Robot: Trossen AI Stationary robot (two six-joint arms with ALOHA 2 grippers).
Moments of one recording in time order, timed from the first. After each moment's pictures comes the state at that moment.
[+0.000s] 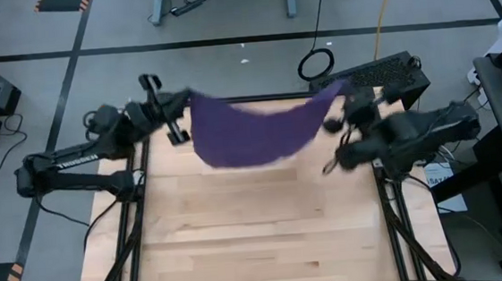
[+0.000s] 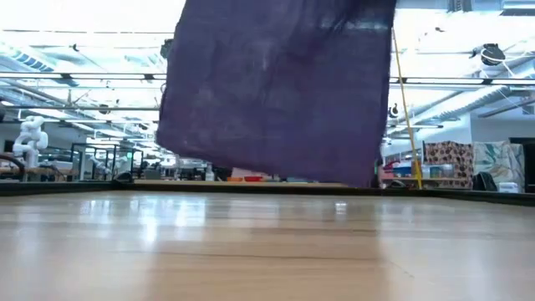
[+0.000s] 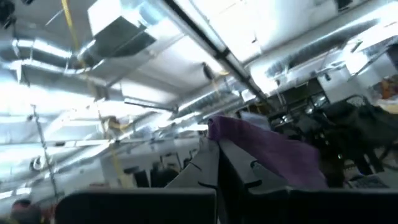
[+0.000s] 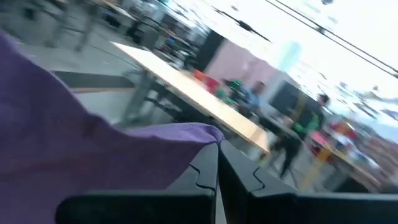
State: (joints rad) left arm 0.34 0.95 0.84 0.71 0.12 0.35; right arm 0.25 1.26 1.56 -1.49 1.56 0.71
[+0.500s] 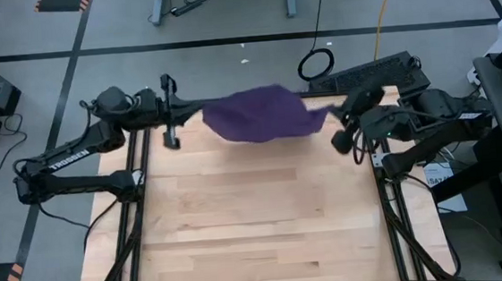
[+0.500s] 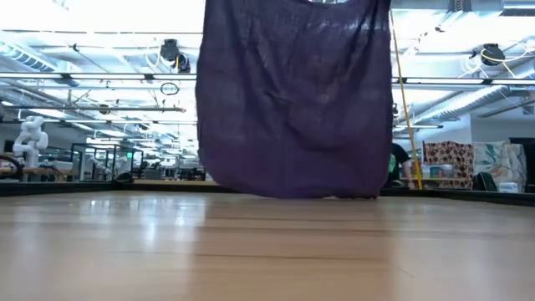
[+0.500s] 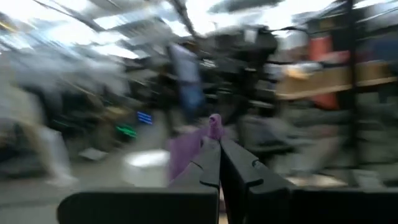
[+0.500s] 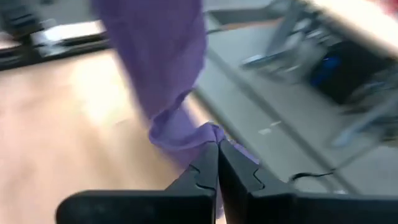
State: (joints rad) left arm 0.44 0.92 0.96 0.18 0.49 0.06; right arm 0.22 1.18 1.63 -1.26 0.73 0.46
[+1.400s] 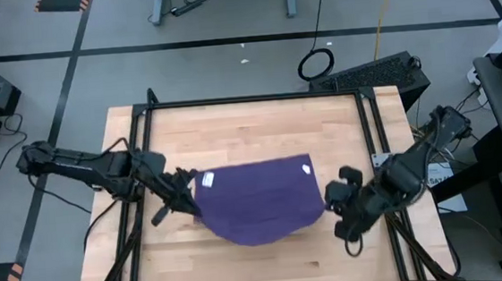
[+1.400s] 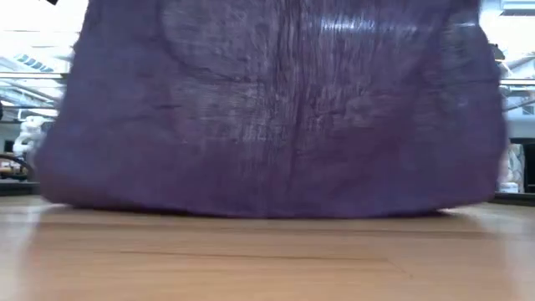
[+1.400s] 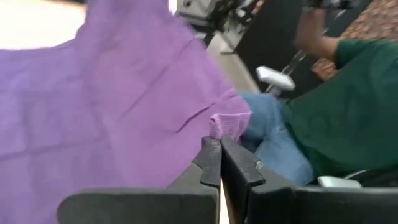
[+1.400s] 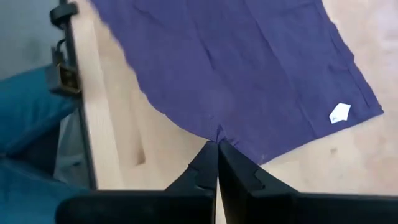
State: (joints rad) left arm -0.20 0.87 0.69 -0.24 0.45 -0.27; right arm 0.67 1.40 1.41 -1.17 0.31 0.94
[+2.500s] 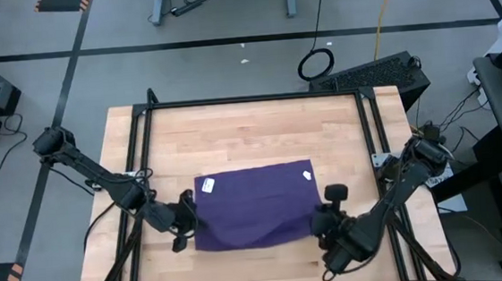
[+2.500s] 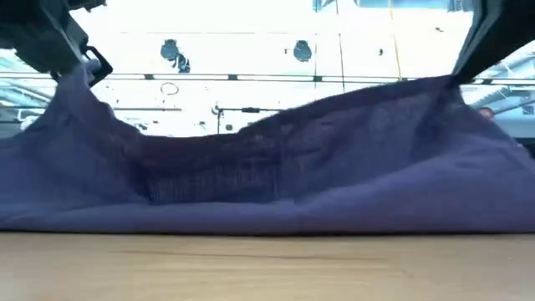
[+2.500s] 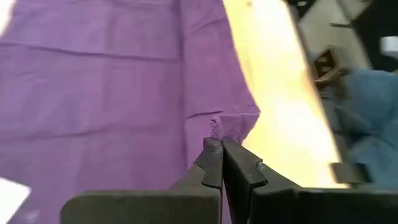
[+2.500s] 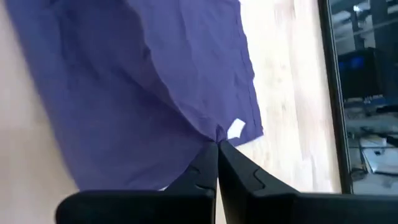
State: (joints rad) left arm -0.62 1.09 0.55 -0.17 -0.26 -0.58; right arm 0.74 1.80 1.39 -1.37 0.68 0.88
